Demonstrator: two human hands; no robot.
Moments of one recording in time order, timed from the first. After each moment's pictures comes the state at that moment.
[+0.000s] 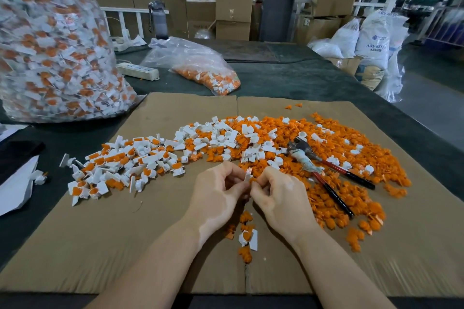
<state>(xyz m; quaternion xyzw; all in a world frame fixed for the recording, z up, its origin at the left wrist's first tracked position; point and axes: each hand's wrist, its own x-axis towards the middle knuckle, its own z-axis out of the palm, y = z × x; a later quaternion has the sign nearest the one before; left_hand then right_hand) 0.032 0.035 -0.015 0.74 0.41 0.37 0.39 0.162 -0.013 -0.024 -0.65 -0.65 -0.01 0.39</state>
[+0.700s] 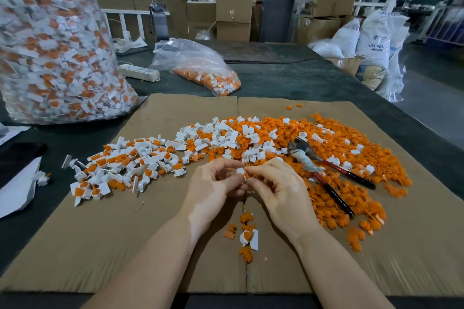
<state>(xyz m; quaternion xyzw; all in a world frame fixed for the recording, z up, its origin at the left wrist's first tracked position) 0.026 0.043 -0.015 0.59 0.37 0.40 0.59 0.163 -0.013 -0.019 -0.59 -0.67 -0.01 0.45</state>
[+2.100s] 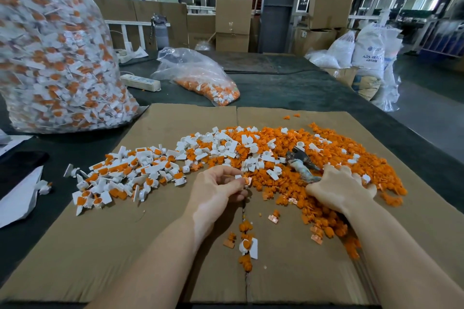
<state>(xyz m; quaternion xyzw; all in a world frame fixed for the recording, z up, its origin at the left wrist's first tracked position) 0.035 0.049 -0.010 0.55 0.41 0.40 0.61 0.248 -0.001 0.013 -0.91 -0.39 0.11 0.03</state>
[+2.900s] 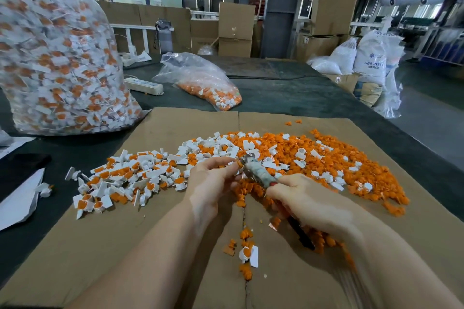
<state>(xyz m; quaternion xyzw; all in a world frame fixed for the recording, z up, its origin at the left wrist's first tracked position) 0.042 0.071 0.006 0.40 0.43 0.45 0.67 0.180 -0.022 0.053 -0.72 -0.57 0.33 0.21</state>
